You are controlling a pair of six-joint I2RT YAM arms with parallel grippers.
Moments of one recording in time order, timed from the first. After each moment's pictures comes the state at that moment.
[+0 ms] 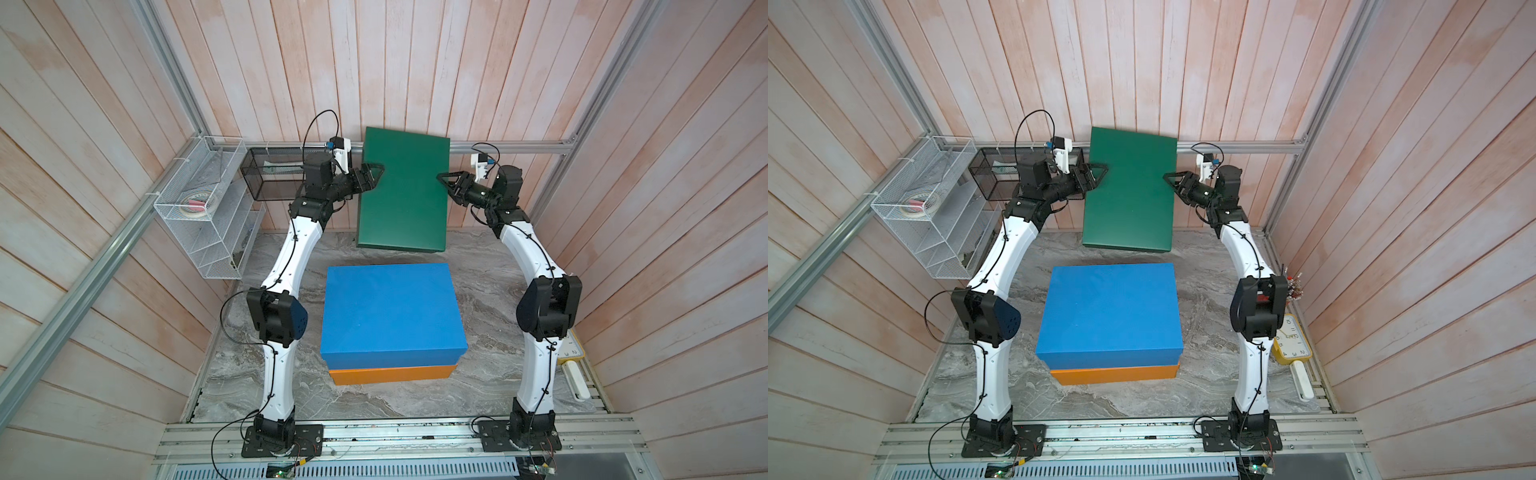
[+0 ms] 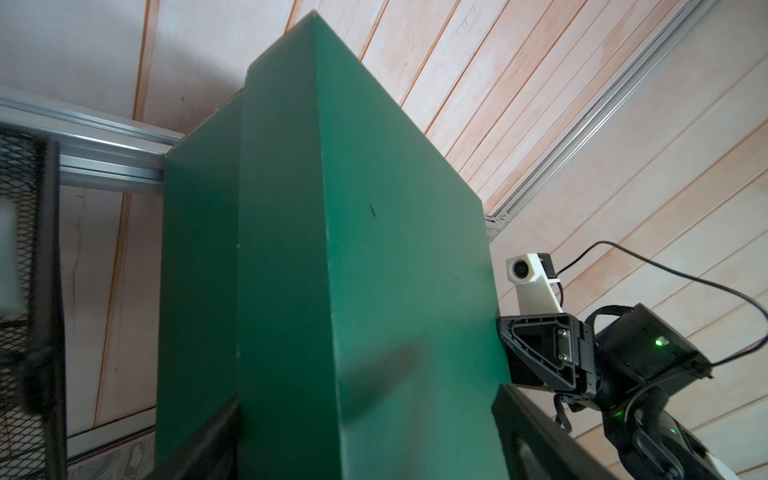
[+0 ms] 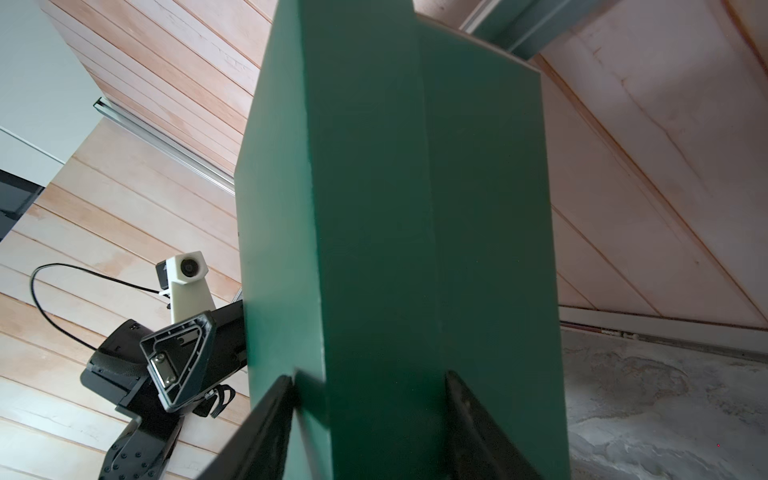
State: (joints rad) left arm -0.24 2.20 2.43 -0.30 0.54 -0.51; right arm 0.13 2.16 2.13 0.04 -0.85 0.96
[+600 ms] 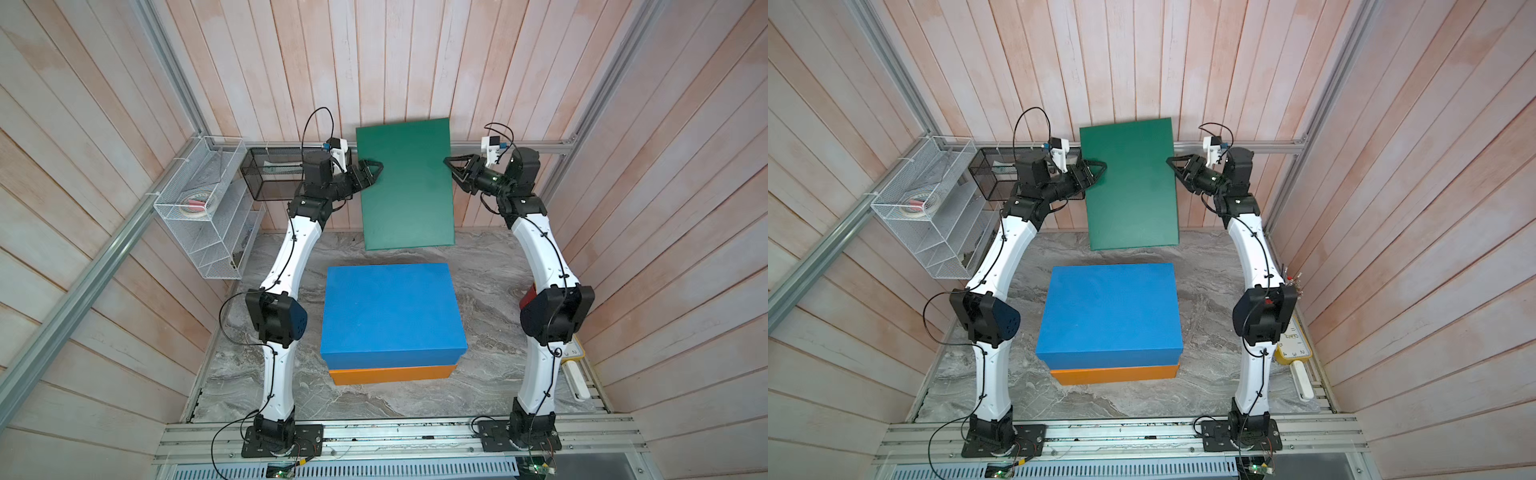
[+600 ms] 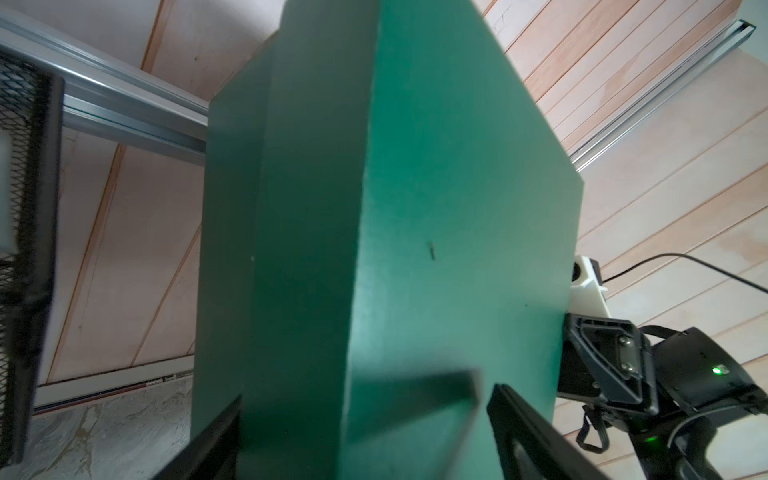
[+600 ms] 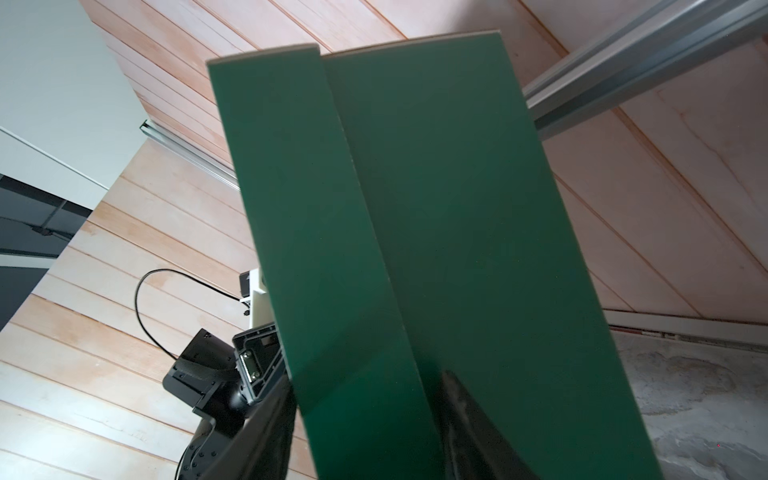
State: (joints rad) left arm -0.25 2.19 2.45 -0.35 0.54 -0.66; right arm 0.13 2.09 2.28 -0.13 -0.85 1.02
